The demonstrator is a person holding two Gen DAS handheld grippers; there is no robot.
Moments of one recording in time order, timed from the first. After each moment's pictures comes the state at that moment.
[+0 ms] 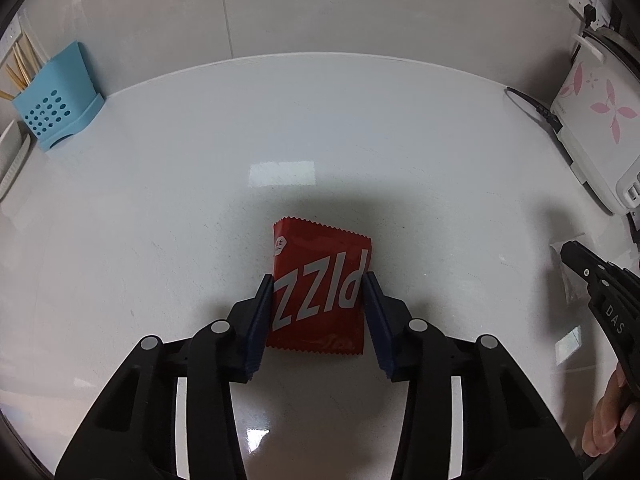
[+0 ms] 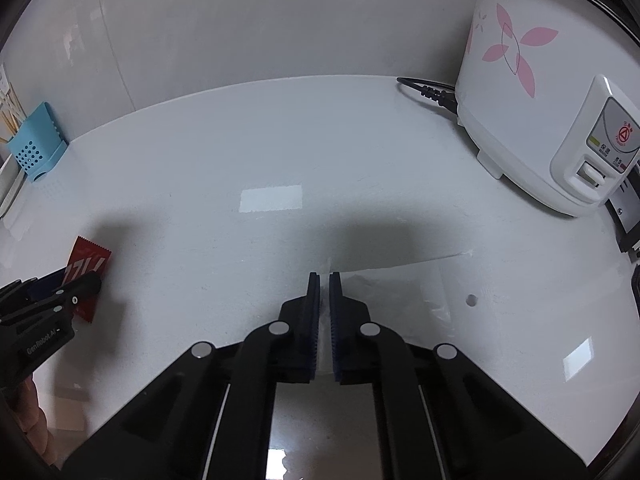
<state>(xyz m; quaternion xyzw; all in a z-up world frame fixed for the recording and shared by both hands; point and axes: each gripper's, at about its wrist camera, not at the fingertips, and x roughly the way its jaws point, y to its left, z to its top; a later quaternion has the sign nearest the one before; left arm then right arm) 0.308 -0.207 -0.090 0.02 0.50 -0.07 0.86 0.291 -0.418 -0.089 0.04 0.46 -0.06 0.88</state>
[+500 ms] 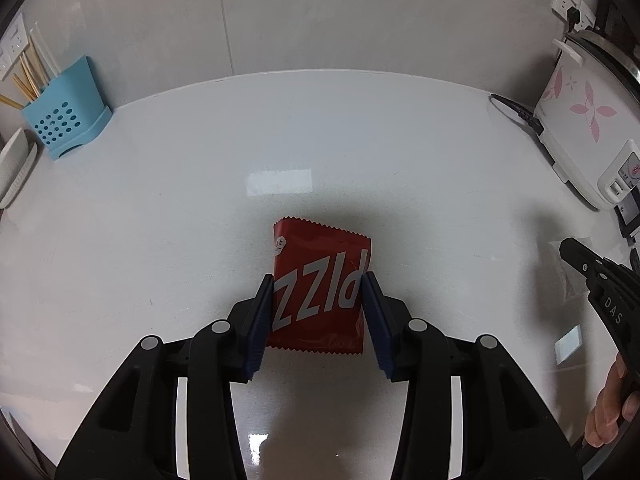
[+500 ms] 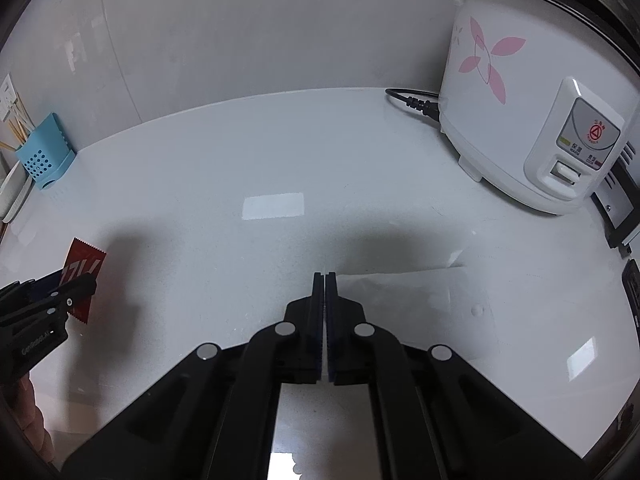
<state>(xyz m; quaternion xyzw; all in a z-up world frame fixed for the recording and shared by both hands) 0.285 -0.206 -0.064 0.03 0.48 -0.08 0.87 0.268 -0.427 -0.068 0.05 0.45 -0.06 0.89</state>
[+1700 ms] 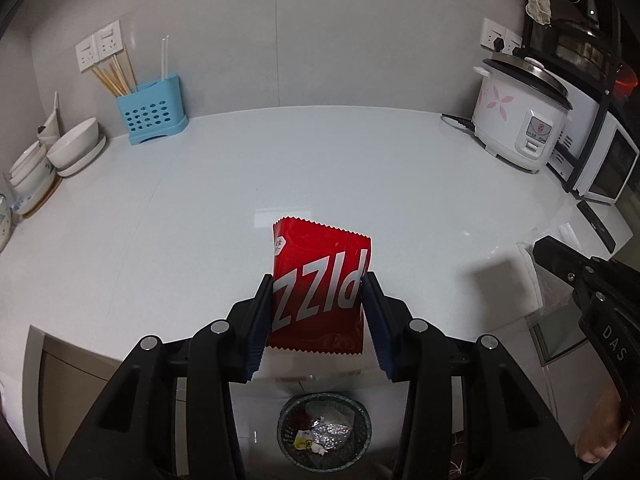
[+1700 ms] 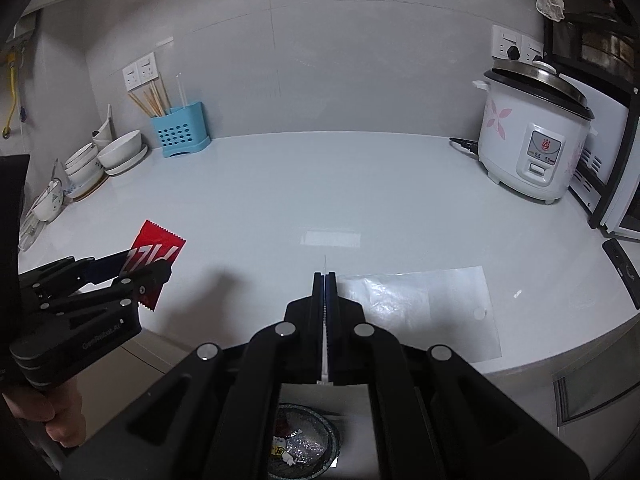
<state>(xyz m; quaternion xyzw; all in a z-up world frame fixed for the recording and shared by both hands) 0.048 -0.118 -0.016 0.02 0.39 -0.09 0.92 0.020 -0.303 0.003 0.02 0.35 0.05 0.94</state>
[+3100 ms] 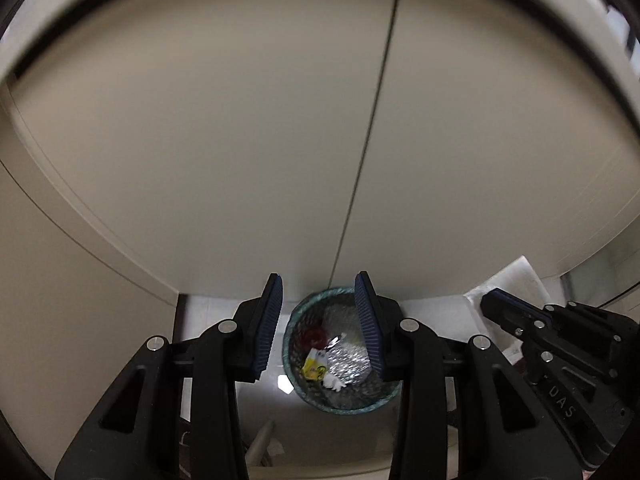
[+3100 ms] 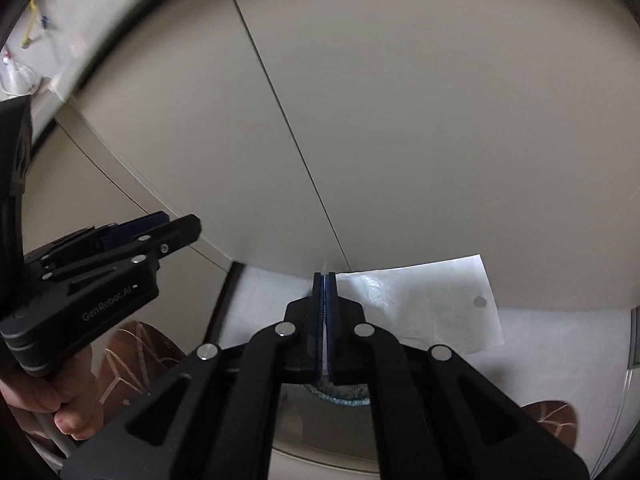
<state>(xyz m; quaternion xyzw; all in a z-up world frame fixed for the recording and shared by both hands) -0.036 -0.052 -0.326 0.00 0.49 -0.04 0.87 -0.063 -0.214 -0.339 0.05 0.50 0.15 0.85</state>
